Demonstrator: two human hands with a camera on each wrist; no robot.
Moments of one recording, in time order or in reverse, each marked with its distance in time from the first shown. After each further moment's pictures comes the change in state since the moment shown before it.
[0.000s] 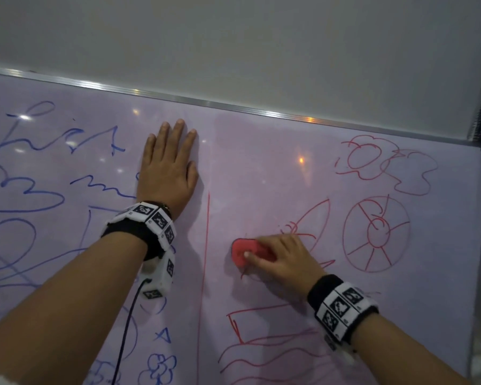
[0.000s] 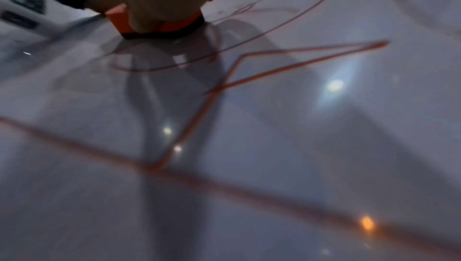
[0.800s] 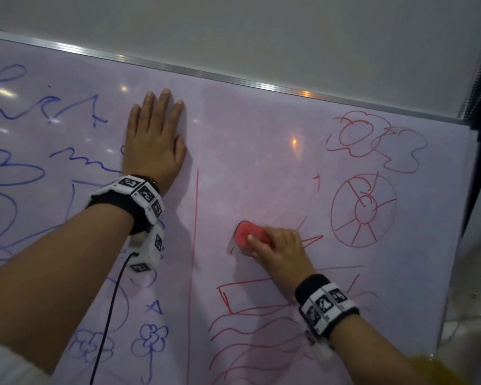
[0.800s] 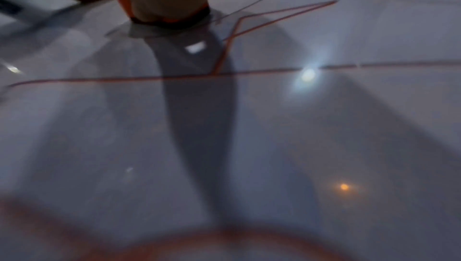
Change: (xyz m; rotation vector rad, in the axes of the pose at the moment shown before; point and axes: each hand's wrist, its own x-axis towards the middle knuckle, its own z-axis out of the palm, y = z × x) left_hand -0.001 0.002 -0.004 -0.016 -0.003 -0.008; right_hand -0.035 -0.022 0.012 0.011 -0.005 0.304
